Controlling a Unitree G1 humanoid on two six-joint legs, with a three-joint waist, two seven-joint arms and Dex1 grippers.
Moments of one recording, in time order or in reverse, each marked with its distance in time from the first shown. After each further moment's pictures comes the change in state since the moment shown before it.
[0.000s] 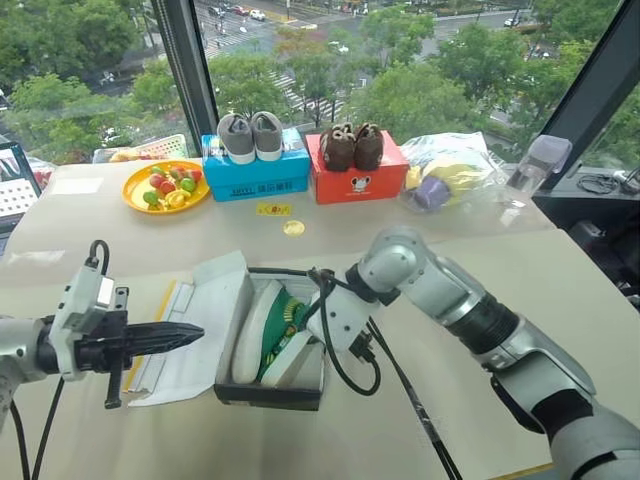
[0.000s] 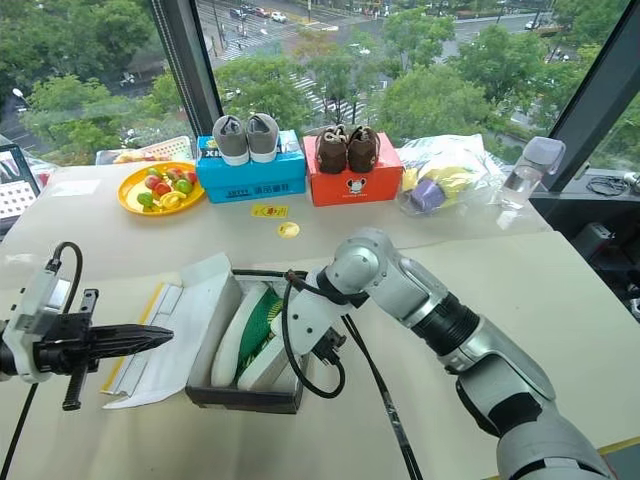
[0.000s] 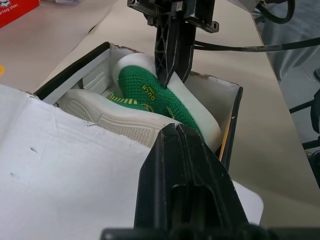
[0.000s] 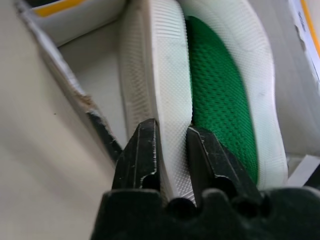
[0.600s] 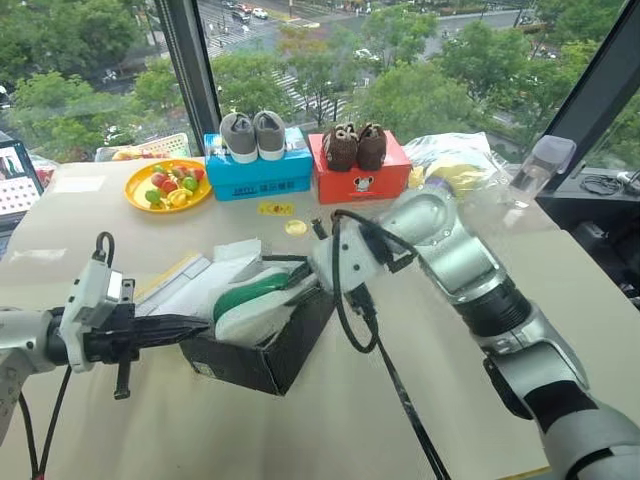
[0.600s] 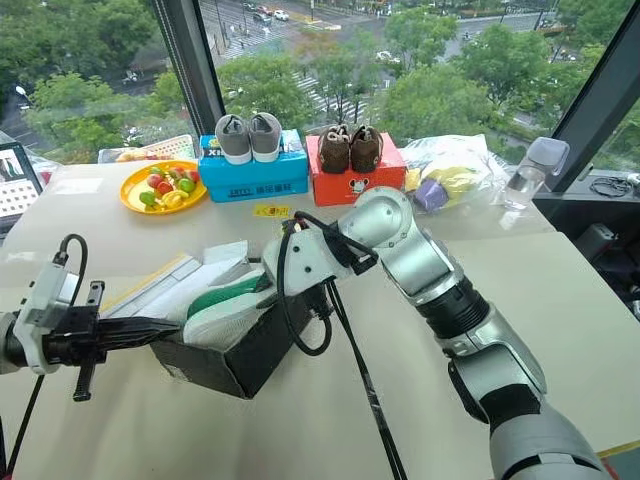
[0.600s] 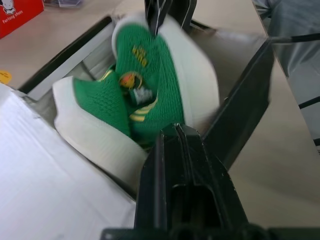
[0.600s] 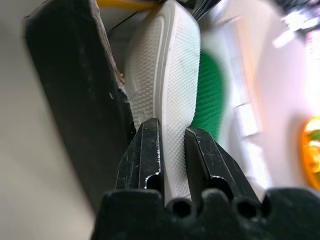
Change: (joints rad) left arm -0.052 0.001 -0.039 0.008 0.023 -0.022 0.024; right arm -0.058 0.039 -0.212 -0.049 0.244 0.259 -0.017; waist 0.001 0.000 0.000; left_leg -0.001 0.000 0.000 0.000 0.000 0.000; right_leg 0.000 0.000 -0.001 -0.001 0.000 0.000
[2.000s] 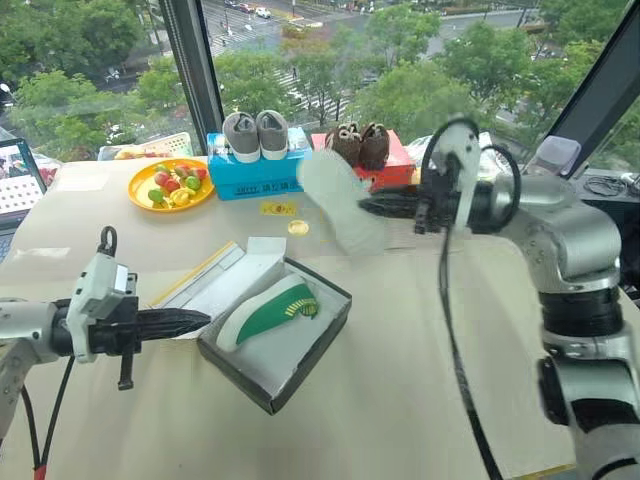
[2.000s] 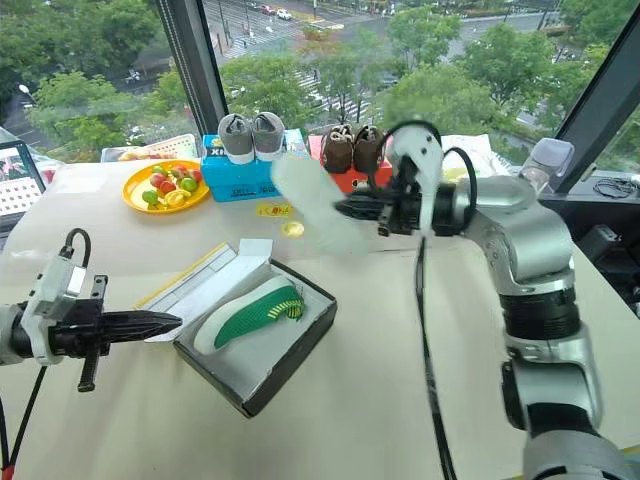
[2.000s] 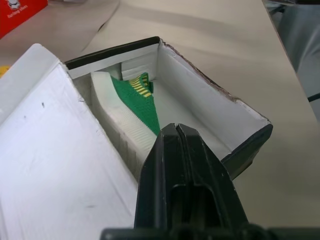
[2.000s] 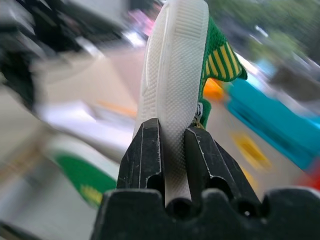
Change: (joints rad) left arm -0.052 0.012 -0.029 0.033 0.034 0.000 -0.004; right arm 0.144 -0.234 -0.375 -0.035 0.269 0.671 -0.452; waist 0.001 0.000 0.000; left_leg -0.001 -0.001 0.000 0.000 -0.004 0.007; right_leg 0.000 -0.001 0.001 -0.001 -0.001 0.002
